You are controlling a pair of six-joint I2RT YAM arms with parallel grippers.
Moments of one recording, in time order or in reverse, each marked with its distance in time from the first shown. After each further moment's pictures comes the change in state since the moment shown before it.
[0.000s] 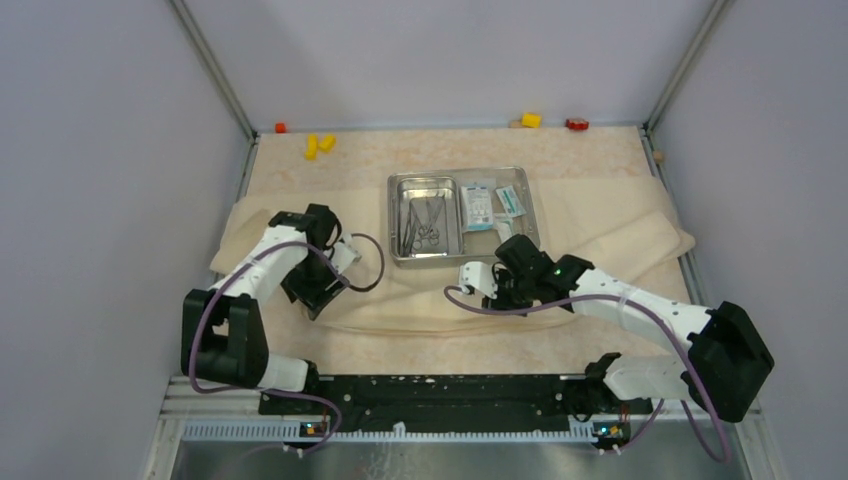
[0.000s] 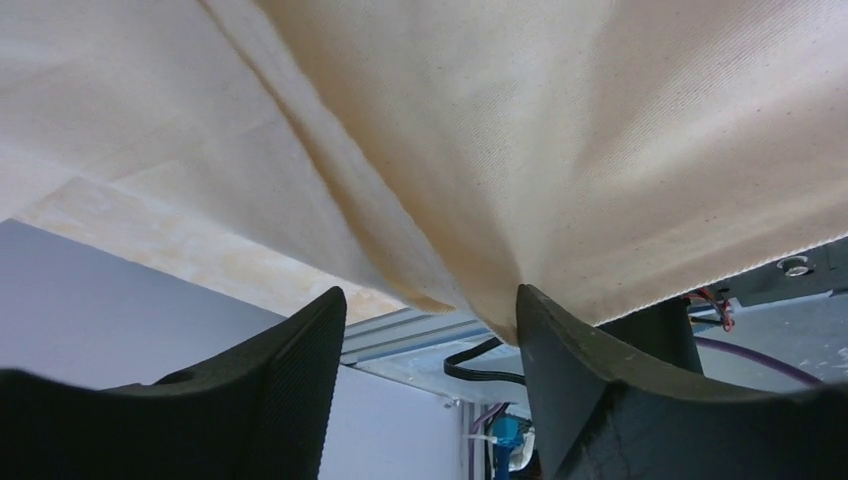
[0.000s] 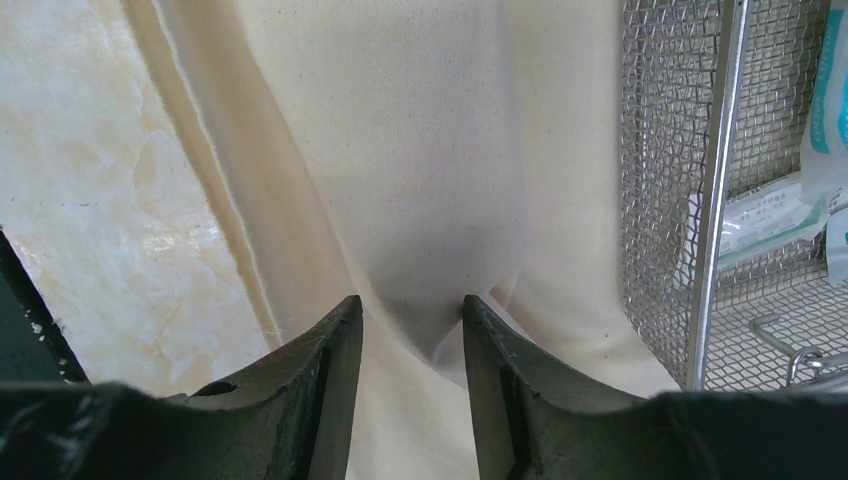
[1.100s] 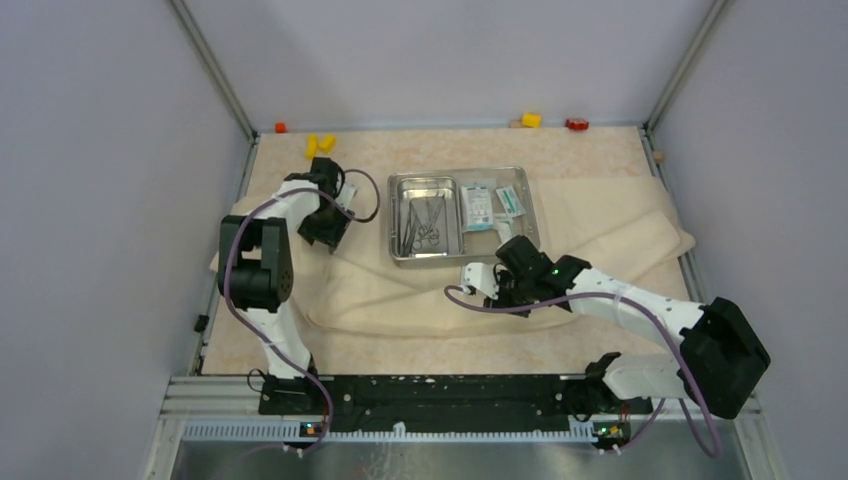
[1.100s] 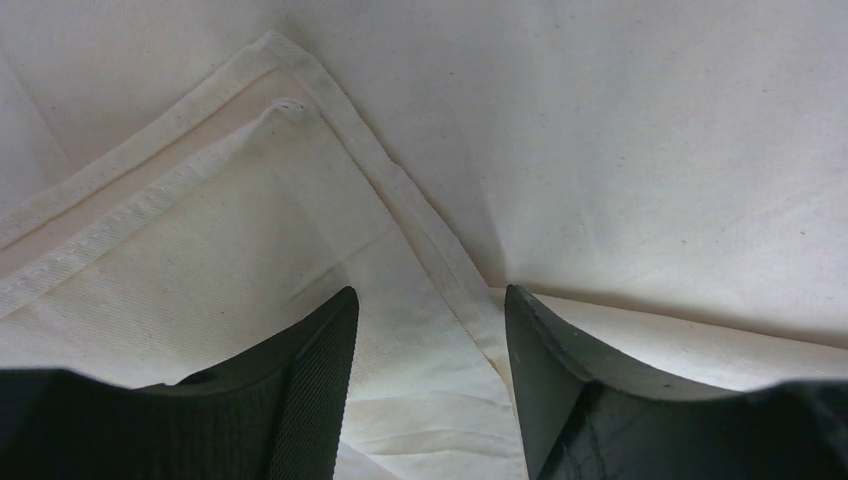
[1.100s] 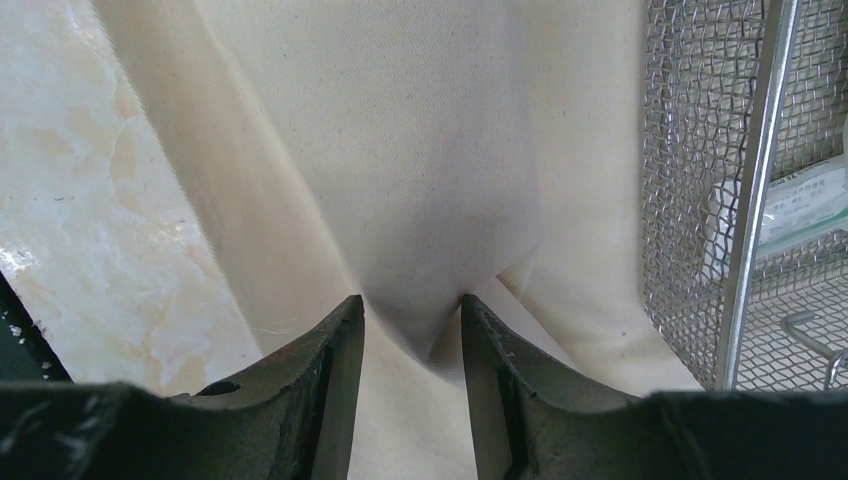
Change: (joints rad) left arm 0.076 0.468 0.378 0.398 -0.020 -0.210; right arm -0.023 0.023 -0.026 0.022 0.000 -0.002
